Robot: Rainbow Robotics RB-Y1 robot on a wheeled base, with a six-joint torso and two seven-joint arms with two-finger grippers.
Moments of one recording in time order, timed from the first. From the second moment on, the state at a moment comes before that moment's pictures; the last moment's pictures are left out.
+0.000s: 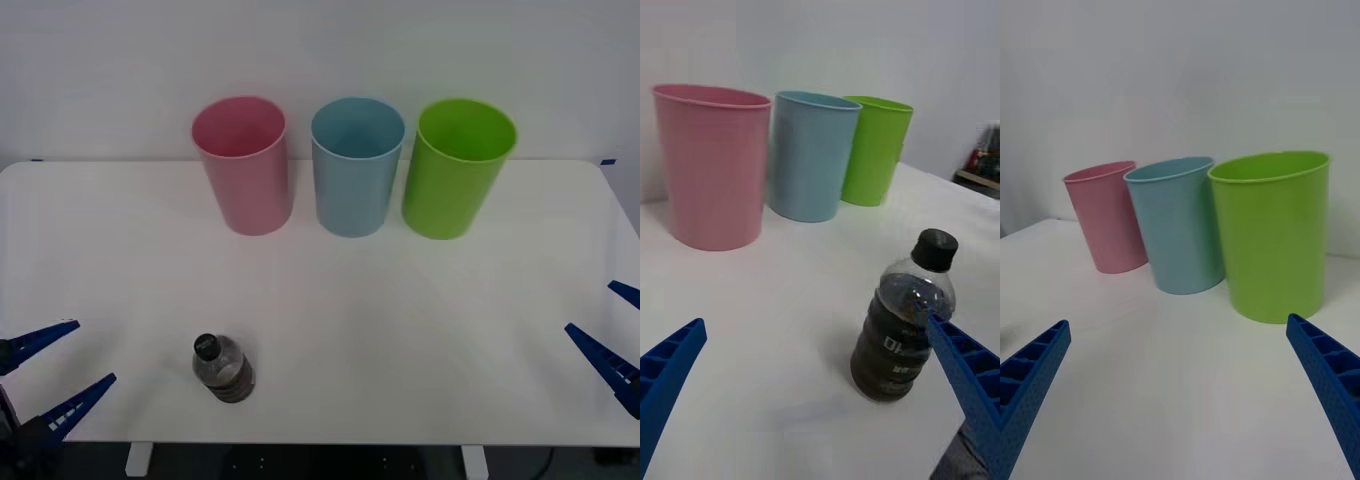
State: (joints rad) right arm 0.35 -0.40 -0.52 -1.66 0.96 -1.22 0.00; left arm 0.40 0.50 0.42 -1.60 -0.97 -1.26 -0.08
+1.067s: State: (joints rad) right arm 0.35 -0.40 -0.52 -1.66 0.96 -1.22 0.00; left arm 0.09 0.56 0.31 -1.21 -1.18 -1.53 -0.34
